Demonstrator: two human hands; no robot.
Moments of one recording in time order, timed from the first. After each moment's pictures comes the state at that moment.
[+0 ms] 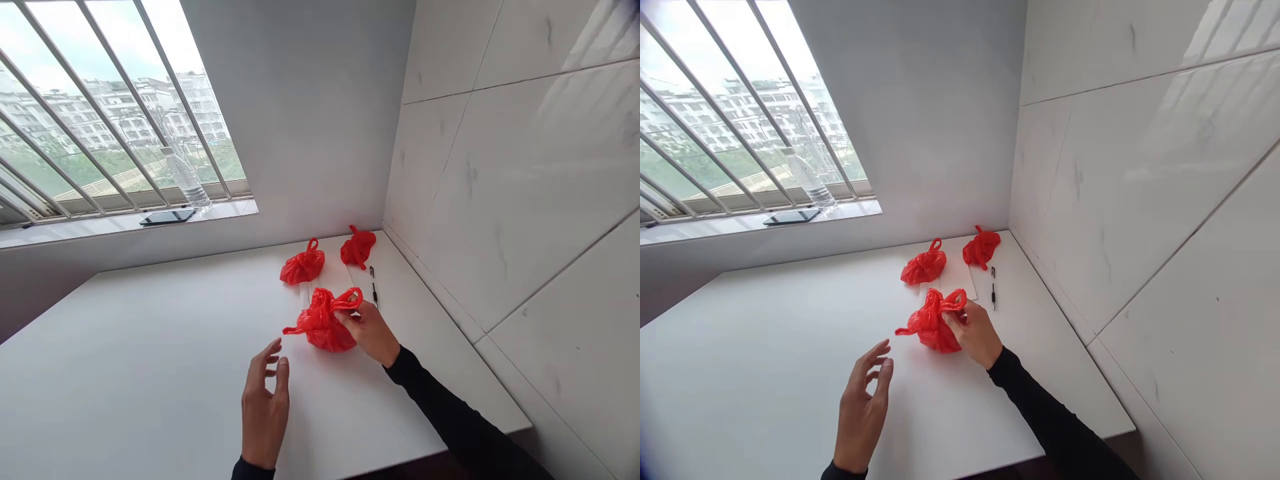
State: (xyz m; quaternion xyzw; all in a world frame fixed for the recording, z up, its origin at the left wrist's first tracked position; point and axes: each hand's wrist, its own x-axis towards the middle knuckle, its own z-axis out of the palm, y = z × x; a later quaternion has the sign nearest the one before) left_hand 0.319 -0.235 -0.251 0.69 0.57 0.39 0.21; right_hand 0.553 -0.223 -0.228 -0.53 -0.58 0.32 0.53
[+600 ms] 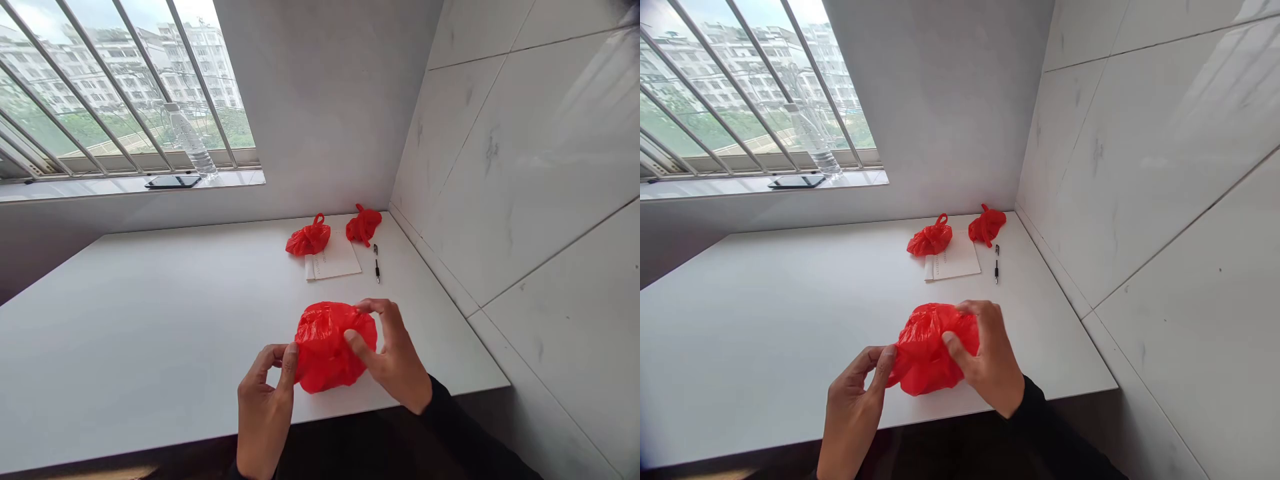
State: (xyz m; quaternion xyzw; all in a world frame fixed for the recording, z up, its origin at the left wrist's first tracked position) left_hand 0.314 -0.302 -0.207 0.59 0.61 0.37 0.39; right_hand 0.528 -0.326 -0.230 -0.61 -0.57 0.20 0.52
